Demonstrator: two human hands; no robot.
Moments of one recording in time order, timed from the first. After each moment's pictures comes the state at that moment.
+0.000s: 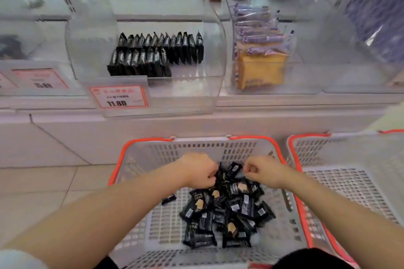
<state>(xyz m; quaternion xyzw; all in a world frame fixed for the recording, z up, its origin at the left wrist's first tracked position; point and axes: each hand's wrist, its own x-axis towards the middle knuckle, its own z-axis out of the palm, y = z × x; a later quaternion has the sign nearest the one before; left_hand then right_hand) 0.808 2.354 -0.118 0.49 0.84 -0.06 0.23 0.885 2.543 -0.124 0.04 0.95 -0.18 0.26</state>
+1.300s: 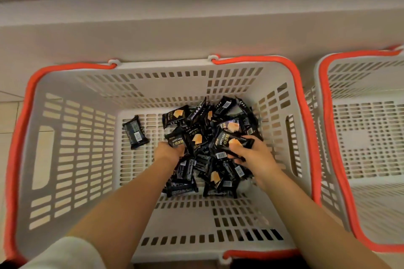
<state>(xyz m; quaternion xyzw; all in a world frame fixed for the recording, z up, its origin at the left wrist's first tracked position) 0.852 2.372 -0.382 -0.27 0.83 0.30 0.38 0.937 2.558 -0.313 0.45 0.55 -0.69 0.16</state>
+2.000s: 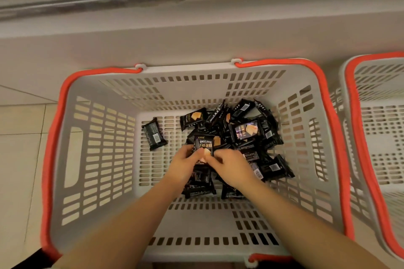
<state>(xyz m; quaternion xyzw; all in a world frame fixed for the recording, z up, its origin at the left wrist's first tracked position) 0.878 2.350 -0.346 -0.20 0.73 0.51 0.40 0.917 2.486 -0.336 0.13 0.87 -0.38 0.26</state>
